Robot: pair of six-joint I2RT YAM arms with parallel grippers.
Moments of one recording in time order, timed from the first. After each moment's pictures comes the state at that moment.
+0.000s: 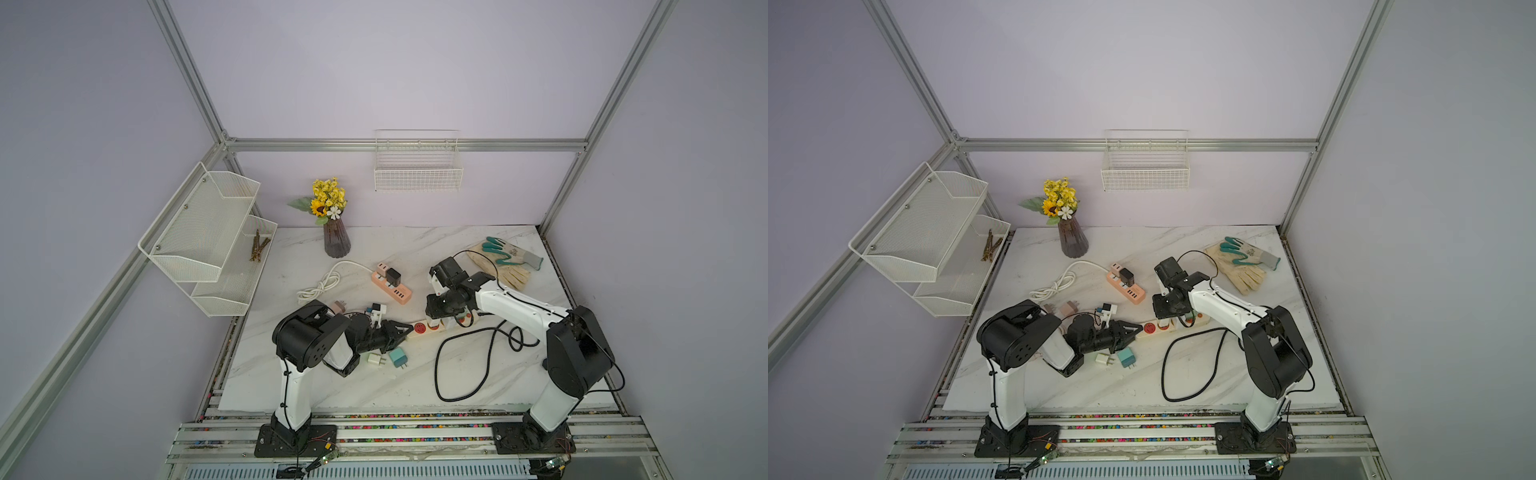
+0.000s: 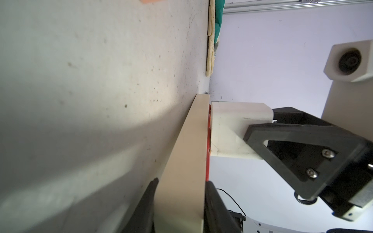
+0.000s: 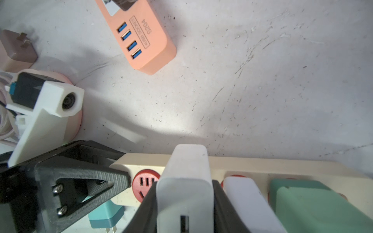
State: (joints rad) left arm -0.56 1.99 0.47 1.19 0.57 -1.32; right arm 0.56 1.73 1.28 -0.70 -0.11 0.37
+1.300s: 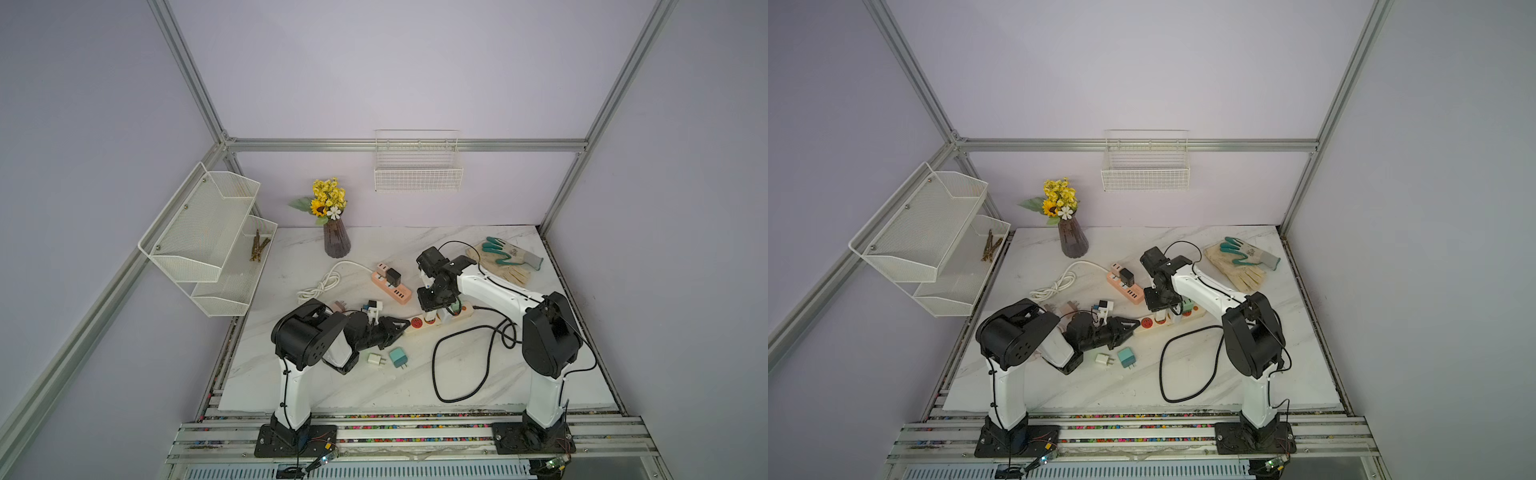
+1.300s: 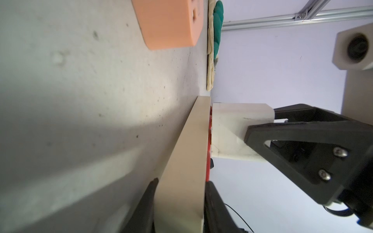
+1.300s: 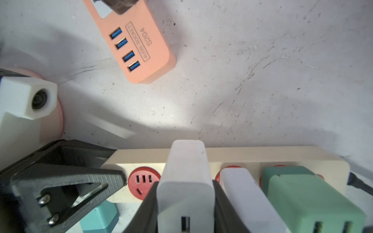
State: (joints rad) left arm -0.53 2.03 0.49 1.18 0.55 -1.30; right arm 0.62 1.85 1.48 -0.85 0.01 0.31
